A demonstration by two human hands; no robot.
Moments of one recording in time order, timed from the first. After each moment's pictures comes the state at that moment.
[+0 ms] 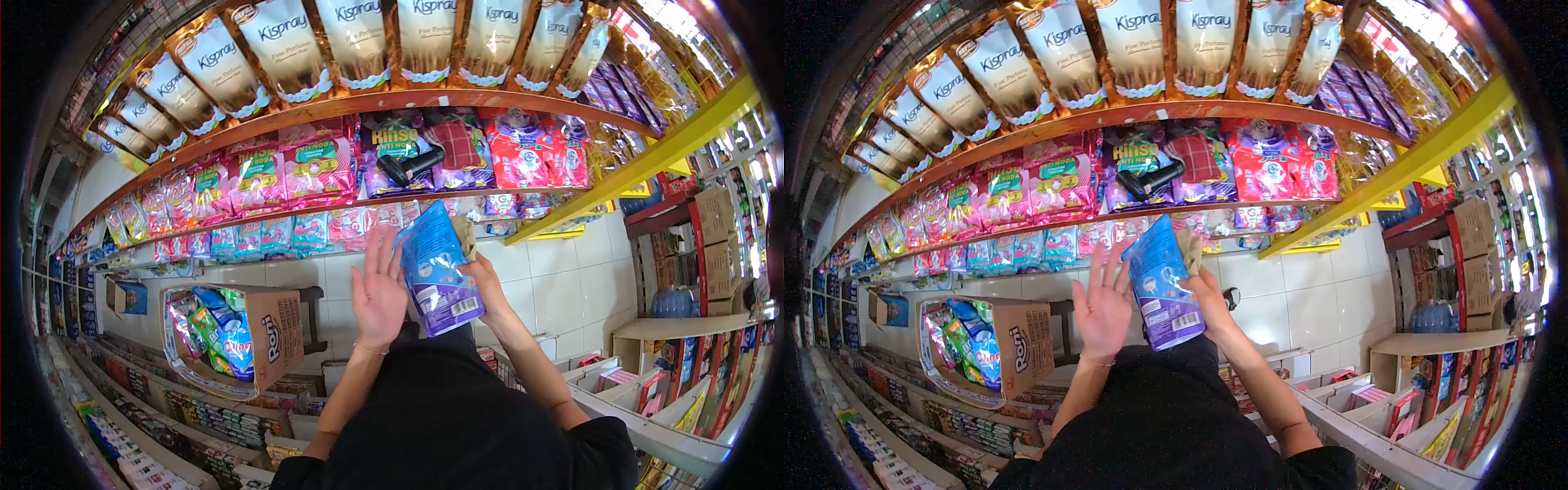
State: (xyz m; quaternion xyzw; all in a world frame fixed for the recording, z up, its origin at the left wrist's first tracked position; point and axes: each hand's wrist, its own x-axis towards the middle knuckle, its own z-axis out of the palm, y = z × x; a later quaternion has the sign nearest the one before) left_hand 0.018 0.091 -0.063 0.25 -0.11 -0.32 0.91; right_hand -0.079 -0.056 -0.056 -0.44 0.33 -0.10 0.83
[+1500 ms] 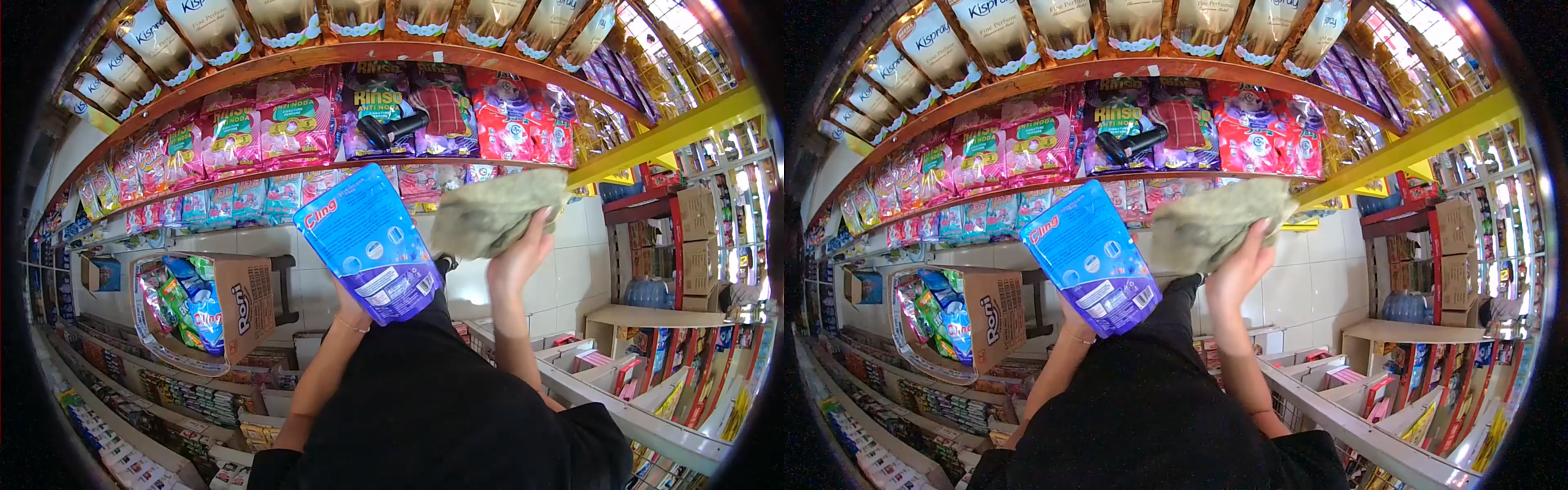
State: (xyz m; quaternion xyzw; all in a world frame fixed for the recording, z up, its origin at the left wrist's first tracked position) left_hand -0.005 0.116 -0.131 0.19 0.08 -0.41 0.89; right_hand -0.079 -0.066 -0.014 -0.39 0.33 -0.56 0.65
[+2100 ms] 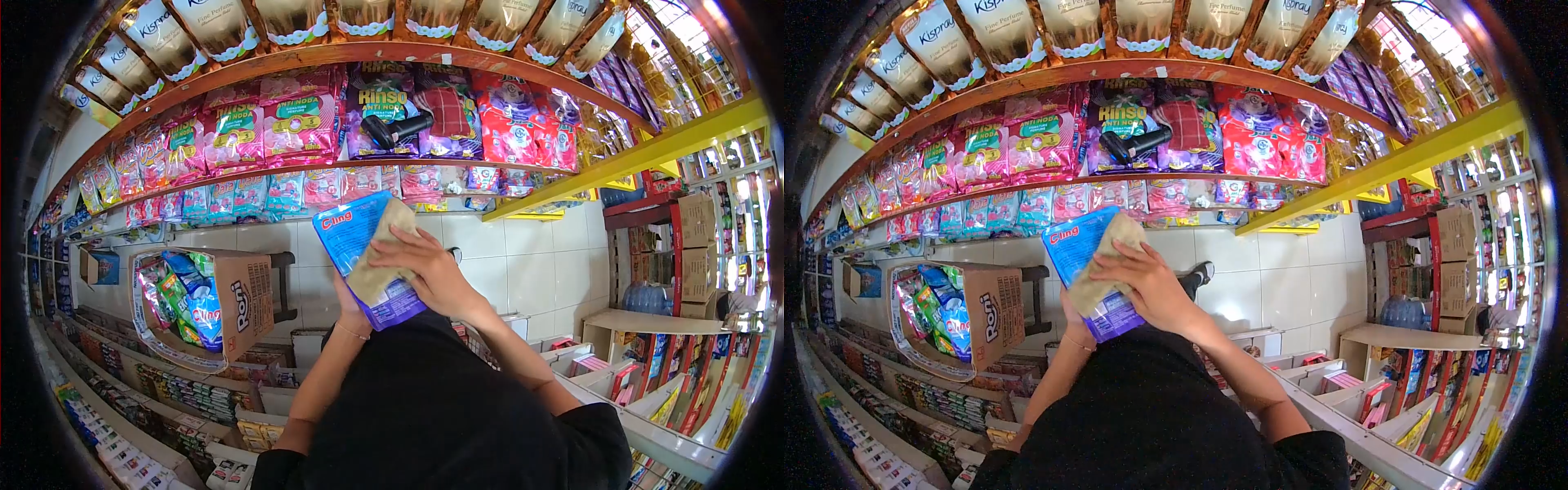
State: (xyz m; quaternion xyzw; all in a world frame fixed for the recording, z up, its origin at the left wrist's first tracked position) left_hand -0.008 0.118 -0.119 0.17 0.08 -0.42 0.89; right_hand -0.069 -0.026 -0.034 -0.90 -0.04 -0.04 0.42
